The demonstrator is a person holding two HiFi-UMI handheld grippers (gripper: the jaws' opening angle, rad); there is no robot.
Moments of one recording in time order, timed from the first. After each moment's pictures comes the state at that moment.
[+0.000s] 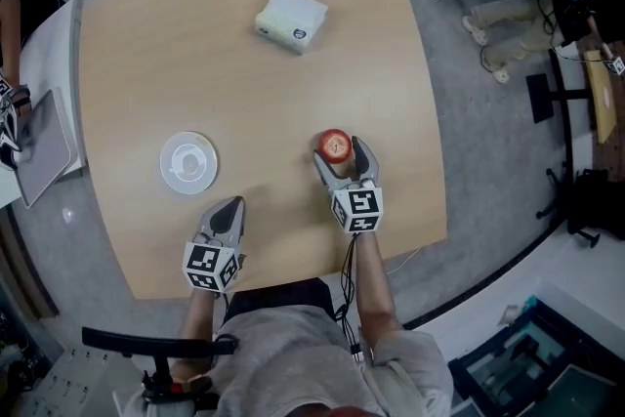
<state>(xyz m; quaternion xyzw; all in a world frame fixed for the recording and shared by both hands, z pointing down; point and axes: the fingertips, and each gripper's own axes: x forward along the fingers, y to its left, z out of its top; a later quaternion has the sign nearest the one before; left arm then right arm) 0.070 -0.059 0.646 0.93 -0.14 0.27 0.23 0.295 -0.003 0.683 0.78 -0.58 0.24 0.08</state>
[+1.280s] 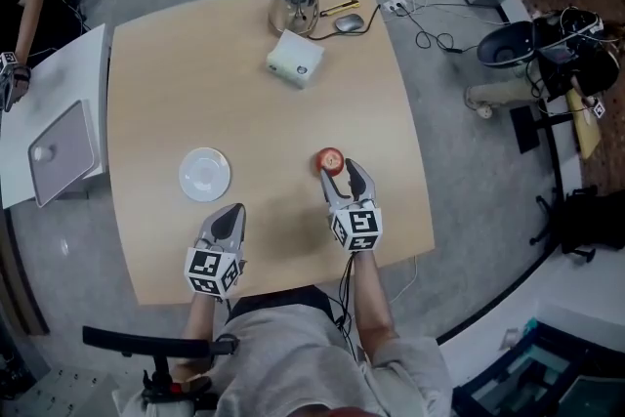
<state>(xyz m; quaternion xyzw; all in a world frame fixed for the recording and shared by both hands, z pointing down) 0.055 -0.062 0.568 0.95 -0.16 0.20 0.18 0.274 0.012 0.587 0.79 -0.58 0.18 0.06</state>
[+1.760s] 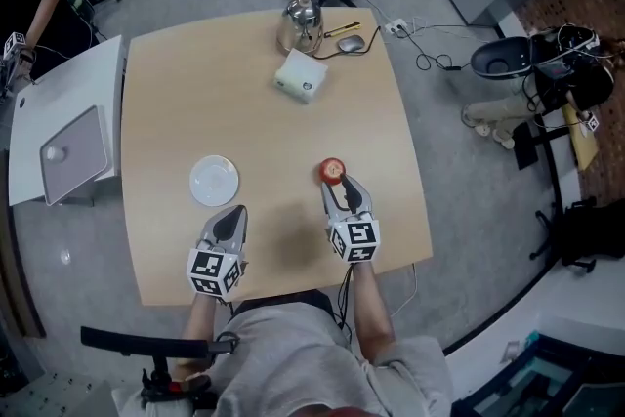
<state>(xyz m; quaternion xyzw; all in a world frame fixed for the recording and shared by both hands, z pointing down) 0.046 -0.069 0.530 0.96 -0.17 0.17 0.16 0.247 0.016 0.560 0.79 -0.59 0.17 0.05</state>
